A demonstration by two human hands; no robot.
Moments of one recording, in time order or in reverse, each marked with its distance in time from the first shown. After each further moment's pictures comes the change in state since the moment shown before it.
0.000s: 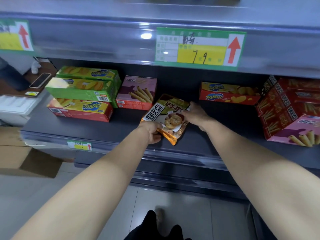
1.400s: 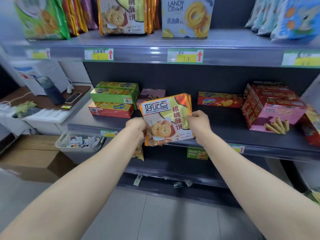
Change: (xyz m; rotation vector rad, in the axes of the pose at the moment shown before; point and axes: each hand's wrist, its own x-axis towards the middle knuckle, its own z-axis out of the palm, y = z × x) left_hand -0.140 -0.055 -0.079 0.024 0.142 0.310; right_hand -0.211 -0.009 0.009 0.600 0.237 -0.060
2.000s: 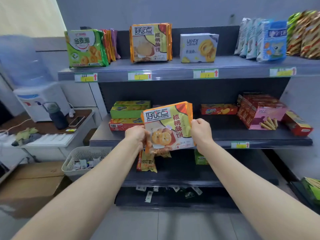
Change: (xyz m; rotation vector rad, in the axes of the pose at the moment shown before) left_hand -0.067 -0.005 -0.150 -0.123 -0.080 0.181; right_hand -0.139 -0.039 0.094 0.013 0.242 -0.132
